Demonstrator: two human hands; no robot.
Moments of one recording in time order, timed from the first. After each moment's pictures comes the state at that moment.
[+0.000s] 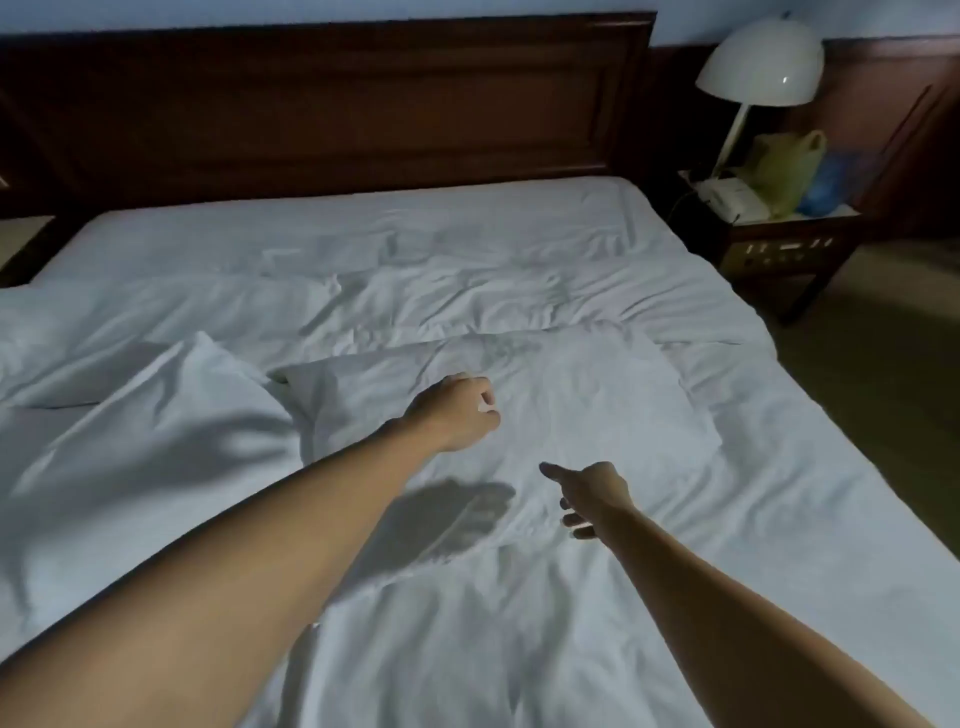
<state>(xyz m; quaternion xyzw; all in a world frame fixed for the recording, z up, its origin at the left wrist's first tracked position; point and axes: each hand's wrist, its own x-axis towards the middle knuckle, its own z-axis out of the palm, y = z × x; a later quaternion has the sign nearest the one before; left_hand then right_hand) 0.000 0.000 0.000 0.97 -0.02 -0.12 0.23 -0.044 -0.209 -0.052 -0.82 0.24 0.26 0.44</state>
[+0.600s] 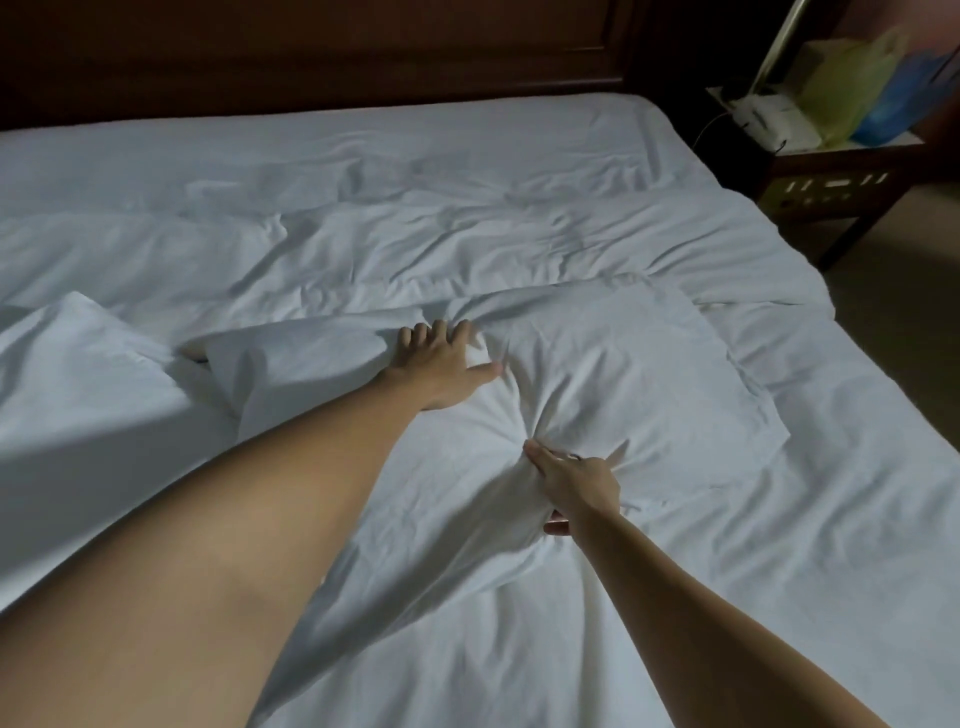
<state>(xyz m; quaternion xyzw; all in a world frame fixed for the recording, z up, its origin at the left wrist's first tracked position) 0.152 0.023 -0.139 0.99 -0.01 -0.14 0.06 0.044 -0.171 -0.157 -0.77 0.33 0.23 0.49</state>
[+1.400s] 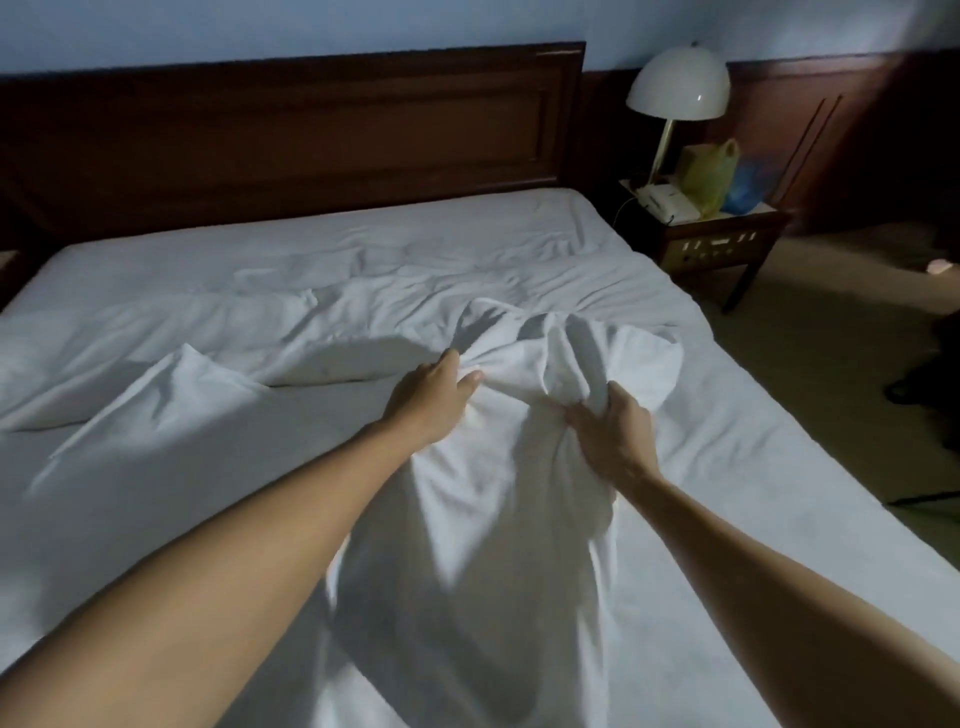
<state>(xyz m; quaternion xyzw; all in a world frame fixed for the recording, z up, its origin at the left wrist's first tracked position) -0.077 -0.022 0.052 0.97 -0.04 0.02 0.24 -0.109 -0.252 0.029 -0.89 0.12 -0.05 0.44</state>
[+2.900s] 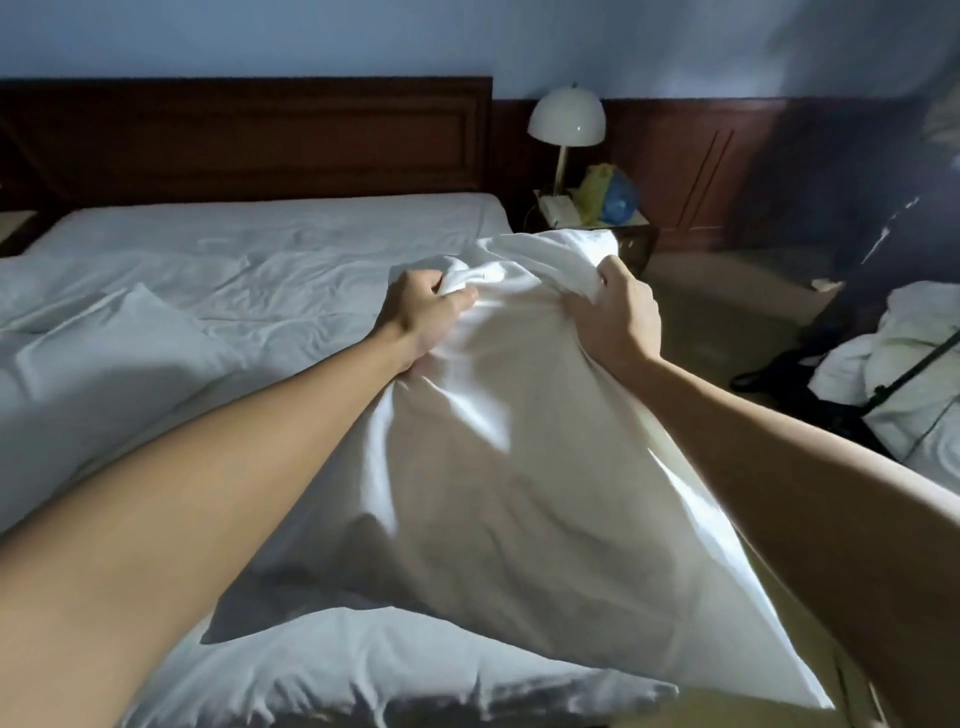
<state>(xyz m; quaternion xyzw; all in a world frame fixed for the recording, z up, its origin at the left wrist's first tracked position) -0.348 -0.487 0.291 0.86 0.07 0.11 0.49 -0.324 -0.712 0.284 -0.93 0.00 -0.18 0.33</state>
